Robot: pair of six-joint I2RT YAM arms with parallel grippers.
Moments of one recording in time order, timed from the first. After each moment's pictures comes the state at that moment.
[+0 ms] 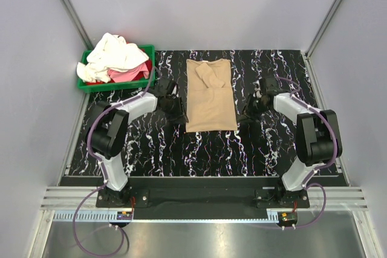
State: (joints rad) left arm -0.44 1.84 1.17 -0.46 0.32 -0.63; right arm 0.14 1.70 1.03 -0.49 -0.43 0.55
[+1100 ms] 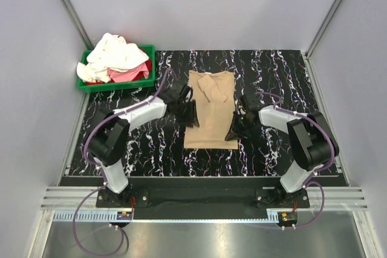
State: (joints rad) left arm -0.61 1.77 1.16 -0.49 0.26 -0.65; right arm 0.37 1.68 0.87 -0.42 -0.40 0.66
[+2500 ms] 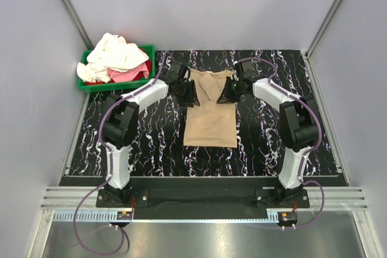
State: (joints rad) left arm -0.48 2.03 1.53 -0.51 0.29 -0.59; right arm 0.33 1.92 1.40 -0.44 -0.37 0.59
